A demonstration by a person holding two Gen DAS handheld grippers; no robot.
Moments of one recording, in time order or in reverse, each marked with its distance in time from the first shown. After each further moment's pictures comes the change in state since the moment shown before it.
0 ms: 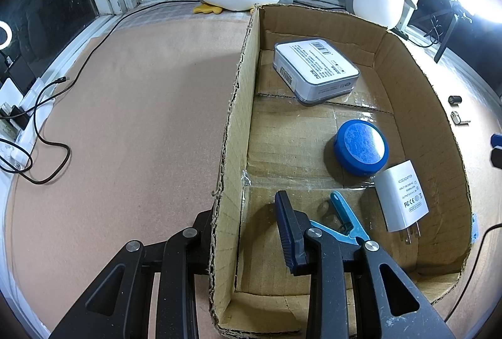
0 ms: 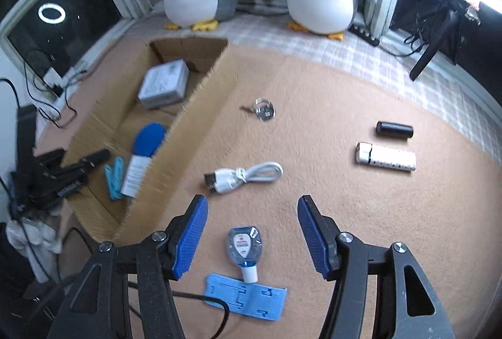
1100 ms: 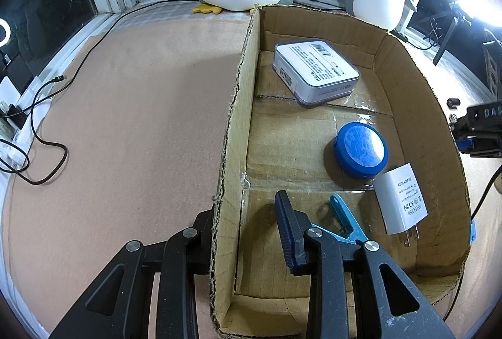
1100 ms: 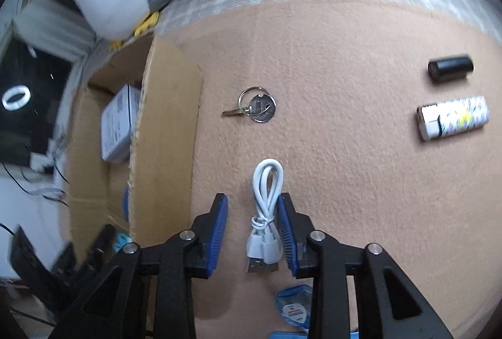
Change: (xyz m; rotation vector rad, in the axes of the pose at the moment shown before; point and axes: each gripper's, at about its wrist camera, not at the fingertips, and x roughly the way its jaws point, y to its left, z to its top) left arm 0.001 0.004 0.002 -0.007 0.000 -0.016; right arm 0.081 -0.024 0.042 0.362 0.175 0.106
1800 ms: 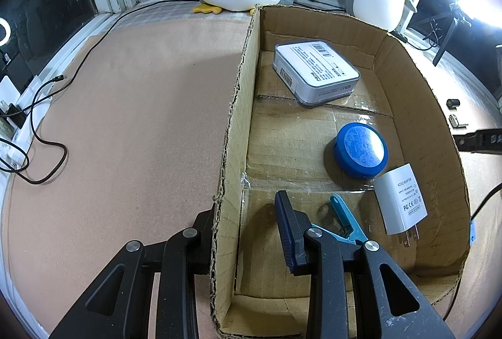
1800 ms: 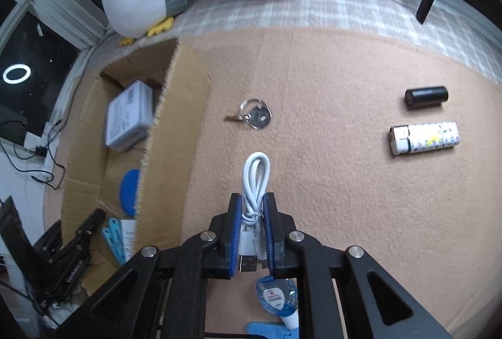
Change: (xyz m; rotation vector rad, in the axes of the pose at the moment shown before) left arm 0.000 0.001 0.000 -0.001 -0.001 -0.002; right arm -0.035 -0.003 -0.014 -0.079 -0.097 -0.029
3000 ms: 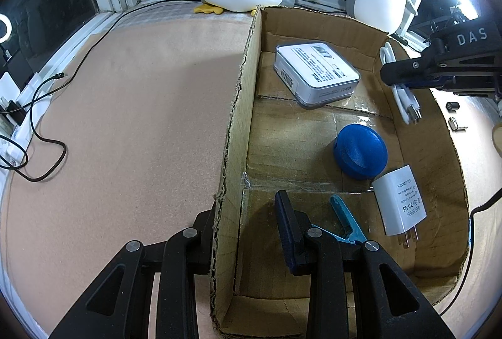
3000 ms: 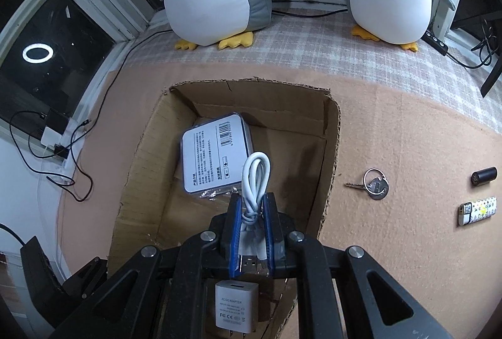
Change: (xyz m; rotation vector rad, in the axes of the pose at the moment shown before) left arm 0.000 0.002 0.002 -0.007 -0.004 -0.005; right arm 0.022 0.112 0.042 -0.126 -0.036 0.032
